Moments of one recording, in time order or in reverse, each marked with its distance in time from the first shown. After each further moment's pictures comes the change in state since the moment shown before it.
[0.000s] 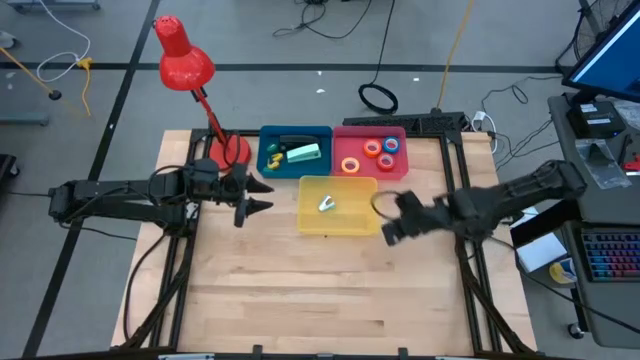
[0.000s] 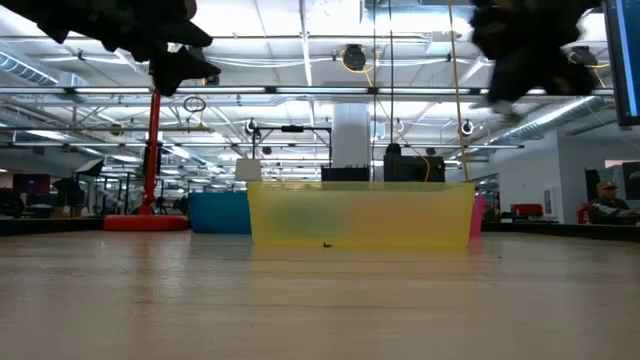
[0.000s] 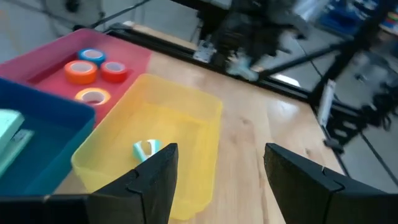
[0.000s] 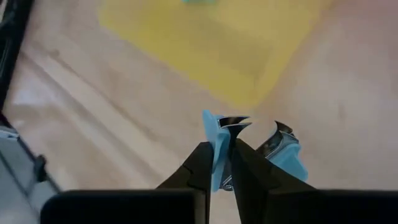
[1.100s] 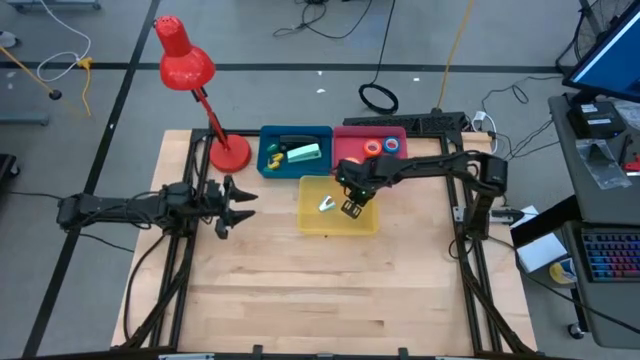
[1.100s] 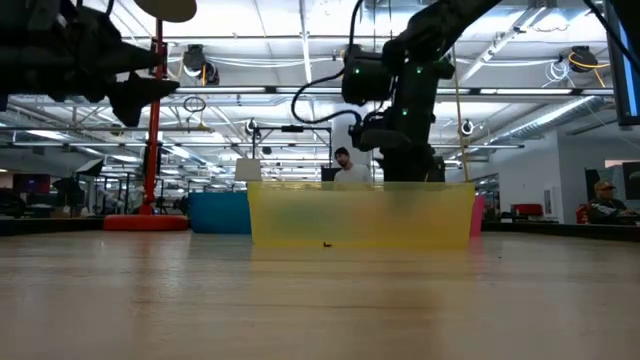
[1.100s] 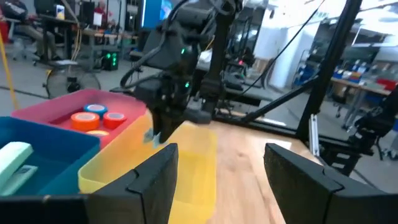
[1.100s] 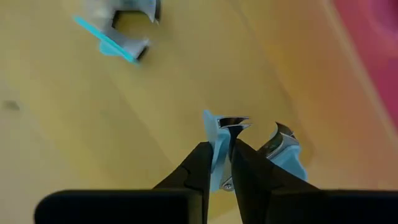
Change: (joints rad) left arm -0.100 -0.457 -0.482 0.355 -0.116 0.063; right arm -0.546 0.695 0.346 0.053 -0.185 -1.057
